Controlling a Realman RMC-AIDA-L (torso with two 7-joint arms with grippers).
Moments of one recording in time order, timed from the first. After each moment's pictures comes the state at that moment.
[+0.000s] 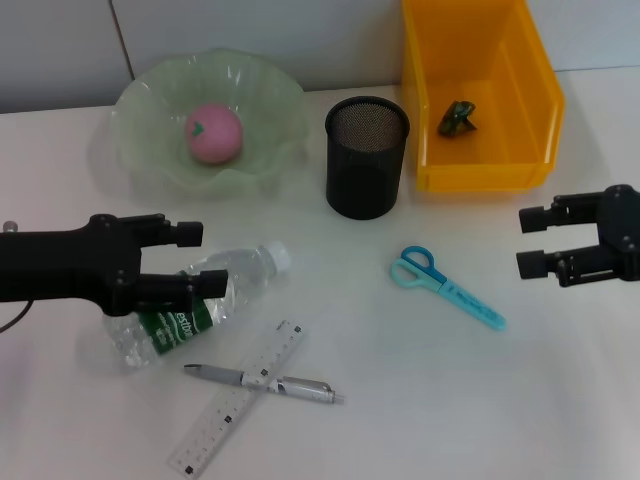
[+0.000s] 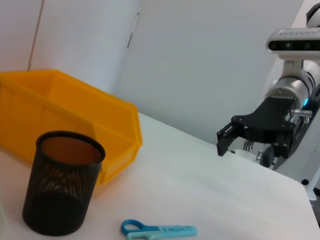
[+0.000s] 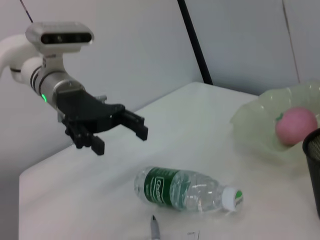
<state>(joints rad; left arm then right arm) -0.49 -2.02 0.89 0.88 1.89 1.73 -1.68 0.51 1.90 -0.60 -0.79 -2.09 -1.87 1.61</state>
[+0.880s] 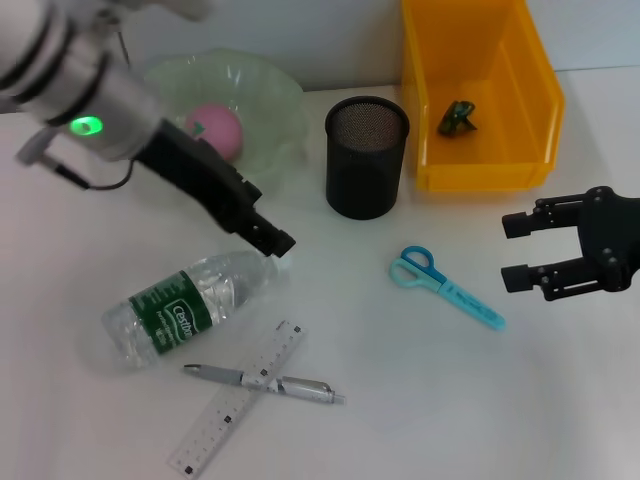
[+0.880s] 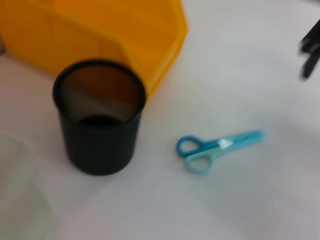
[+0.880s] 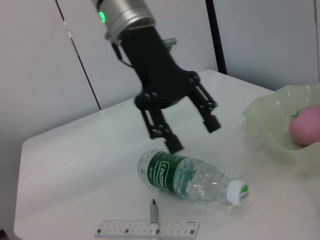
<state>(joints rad) -1.00 -2.07 1.08 0.98 2.51 1.63 -2.19 0.53 1.92 -0.63 -0.81 -2.12 -1.85 1.51</state>
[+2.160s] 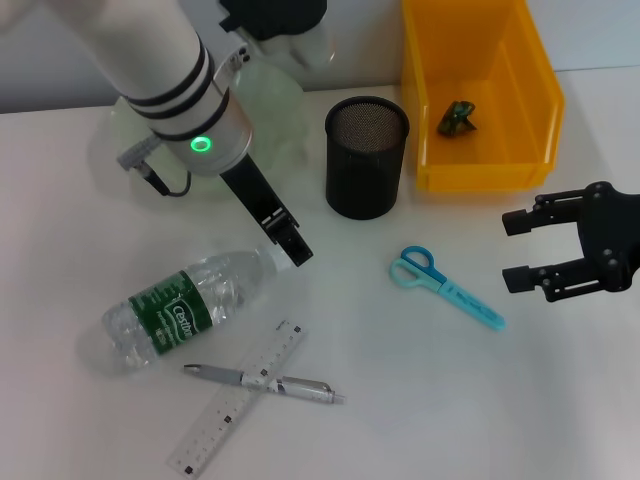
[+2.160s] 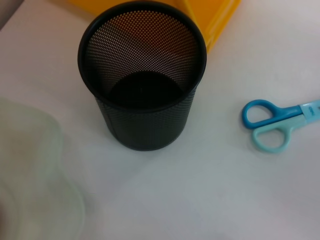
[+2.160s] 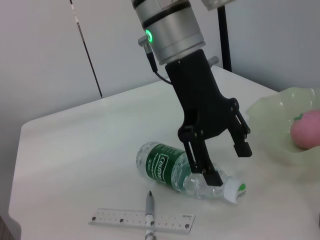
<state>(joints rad) -1.18 -2.08 1.40 0.69 2.56 1.34 -2.45 0.53 1.92 -0.64 -0.83 -2.13 -1.85 1.45</state>
